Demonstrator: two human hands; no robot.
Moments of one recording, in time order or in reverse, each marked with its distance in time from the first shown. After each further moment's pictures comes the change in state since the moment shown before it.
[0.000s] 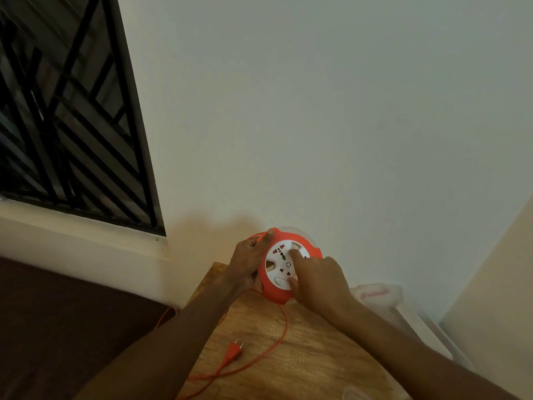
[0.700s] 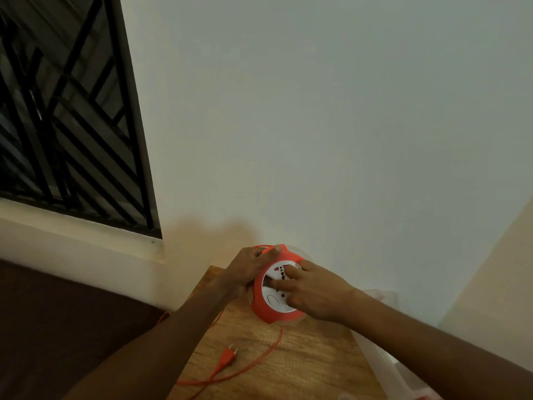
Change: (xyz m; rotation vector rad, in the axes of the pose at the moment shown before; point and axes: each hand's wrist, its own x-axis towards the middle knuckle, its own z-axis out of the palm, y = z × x) left_hand 0.000 0.000 -0.008 0.319 -0.238 0.077; right_hand 0.007 0.022 -0.008 -0.543 -0.105 -0.765
